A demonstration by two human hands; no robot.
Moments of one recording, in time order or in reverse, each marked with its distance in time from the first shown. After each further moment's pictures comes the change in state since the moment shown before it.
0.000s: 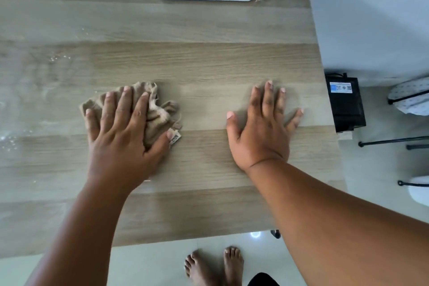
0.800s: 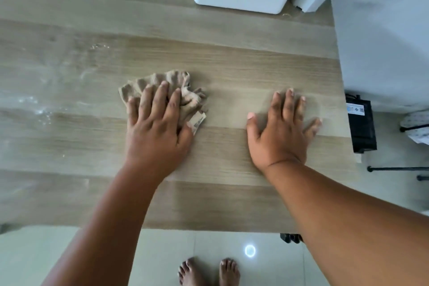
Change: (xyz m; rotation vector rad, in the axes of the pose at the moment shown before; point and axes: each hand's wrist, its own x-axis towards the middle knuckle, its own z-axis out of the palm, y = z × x) left_hand -0.006 0.017 0.006 0.004 0.051 0.035; right_hand 0.000 0.005 0.005 -0.019 0.011 0.002
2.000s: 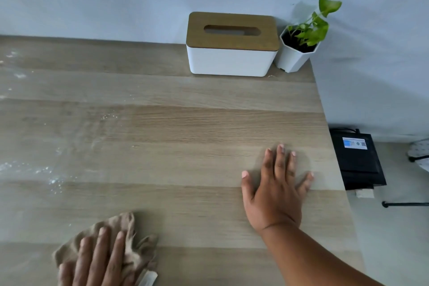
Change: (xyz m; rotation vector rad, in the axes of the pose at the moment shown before) left_hand -0.133 -0.052 -0.008 0.271 0.196 -0.110; right_hand -0.003 -0.002 -0.004 -0.003 -0.026 -0.015
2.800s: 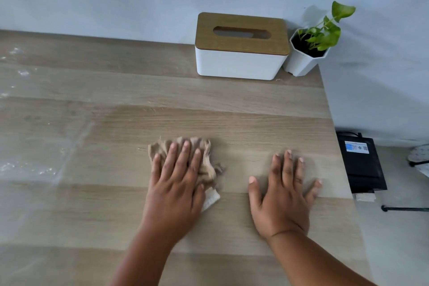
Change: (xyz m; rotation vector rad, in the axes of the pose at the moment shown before) left_hand 0.141 0.075 0.032 -0.329 -0.103 0.287; right_hand 0.001 -0.001 -0.002 -0.014 -0.022 0.010
